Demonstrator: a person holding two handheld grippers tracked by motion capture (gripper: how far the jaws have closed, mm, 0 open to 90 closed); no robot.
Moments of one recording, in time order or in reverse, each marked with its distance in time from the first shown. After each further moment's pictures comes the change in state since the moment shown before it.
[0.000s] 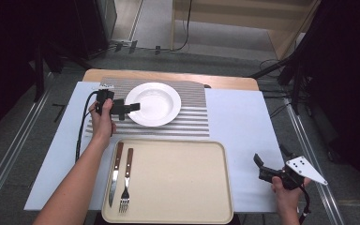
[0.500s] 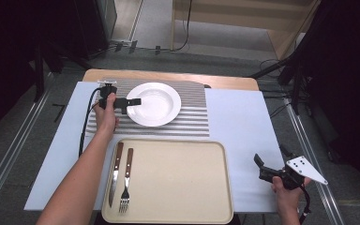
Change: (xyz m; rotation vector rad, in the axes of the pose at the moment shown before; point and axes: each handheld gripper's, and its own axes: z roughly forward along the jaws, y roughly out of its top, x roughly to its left) left arm 0.025 0.011 0.025 0.061 0.032 -0.127; right arm -0.002 -0.002 0.001 0.004 0.003 0.004
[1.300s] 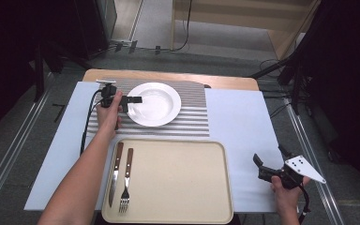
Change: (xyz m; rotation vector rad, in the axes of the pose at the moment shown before) left arm 0.013 0.001 0.011 0.022 -0.083 -0.163; right arm 0.000 -0.002 0.003 0.015 0.001 0.004
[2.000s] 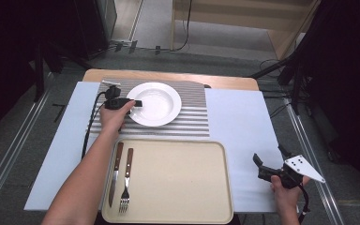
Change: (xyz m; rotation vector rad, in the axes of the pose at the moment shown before) left arm -0.003 -0.004 0.015 0.054 0.144 -0.034; right arm -0.001 -0.001 0.002 0.007 -0.003 0.000
